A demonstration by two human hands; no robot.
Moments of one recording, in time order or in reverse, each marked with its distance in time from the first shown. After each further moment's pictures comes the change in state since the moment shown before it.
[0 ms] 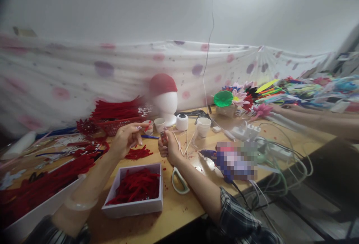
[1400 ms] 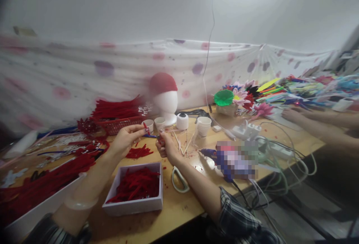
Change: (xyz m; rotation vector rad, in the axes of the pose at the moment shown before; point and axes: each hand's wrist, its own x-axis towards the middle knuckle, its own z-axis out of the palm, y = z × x) left_hand 0.005 -0.011 -0.002 0.111 0.133 -0.086; right_hand 0.000 0.006 0.001 -0.187 -0.015 -0.011
